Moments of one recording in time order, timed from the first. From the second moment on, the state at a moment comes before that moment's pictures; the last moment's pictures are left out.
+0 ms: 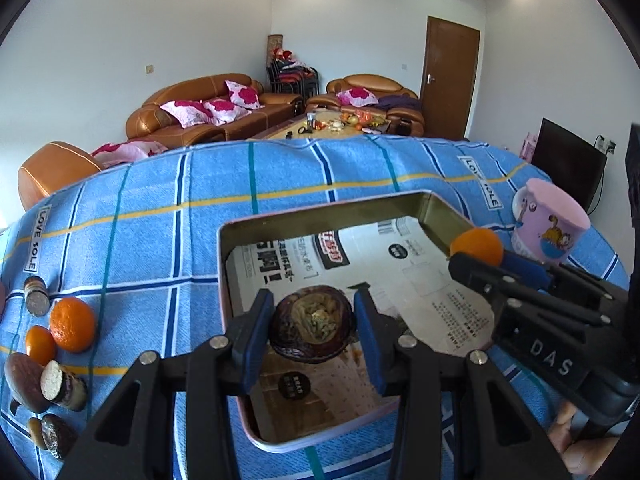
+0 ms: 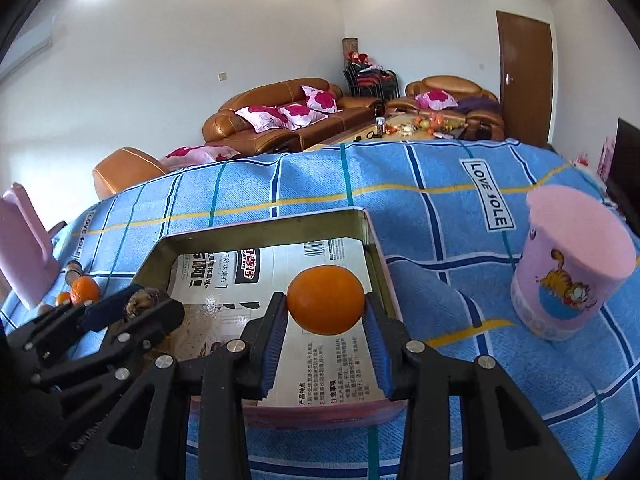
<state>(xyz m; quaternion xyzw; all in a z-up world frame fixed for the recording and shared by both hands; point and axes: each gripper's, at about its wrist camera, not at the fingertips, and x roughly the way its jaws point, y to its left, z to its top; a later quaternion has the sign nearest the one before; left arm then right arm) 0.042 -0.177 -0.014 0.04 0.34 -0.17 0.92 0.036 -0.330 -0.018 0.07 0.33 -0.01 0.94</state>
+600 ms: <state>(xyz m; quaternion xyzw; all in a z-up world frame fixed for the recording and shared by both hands) 0.044 -0.186 -0.019 0.06 0.35 -0.17 0.92 0.037 -0.324 -0.020 0.07 0.33 0.00 0.94</state>
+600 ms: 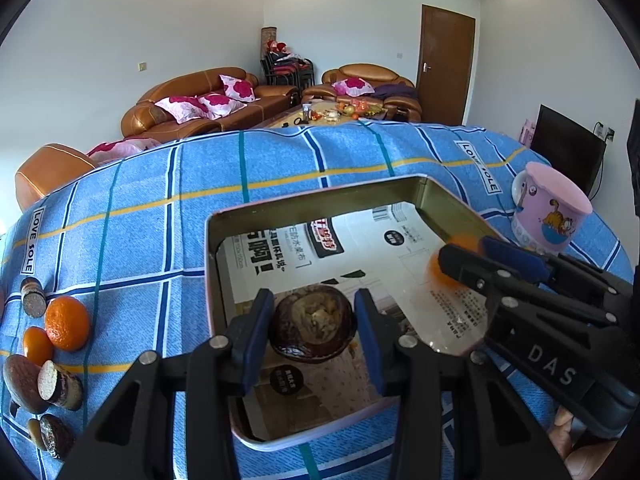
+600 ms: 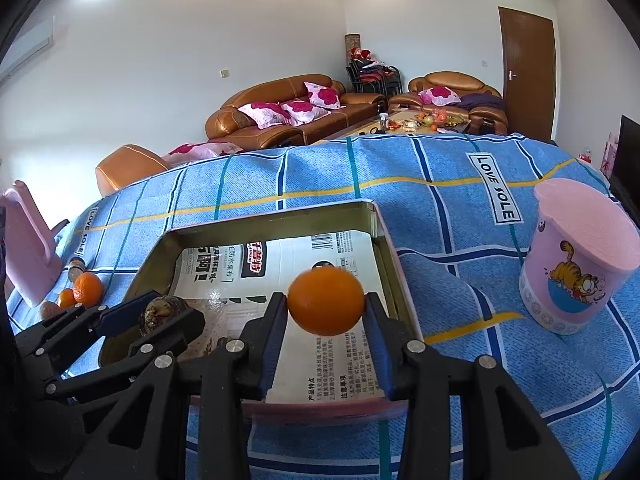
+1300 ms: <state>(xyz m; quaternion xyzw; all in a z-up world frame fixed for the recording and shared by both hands) 0.012 -0.154 0.007 0.05 0.25 -0.12 0.96 0.011 -0.347 0.005 0.10 0.20 -0.06 0.97</state>
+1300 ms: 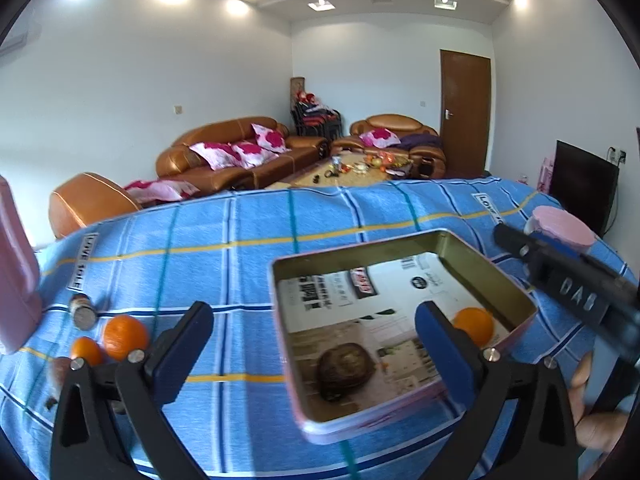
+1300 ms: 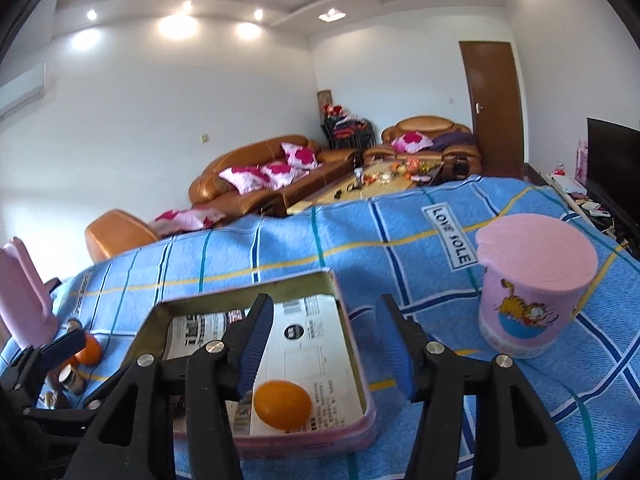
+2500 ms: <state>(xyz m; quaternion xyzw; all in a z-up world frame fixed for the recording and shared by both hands) -0.007 -0.027 0.004 0.04 0.25 -0.01 0.97 -0.021 -0.239 0.008 0.05 0.19 -0.03 0.98</state>
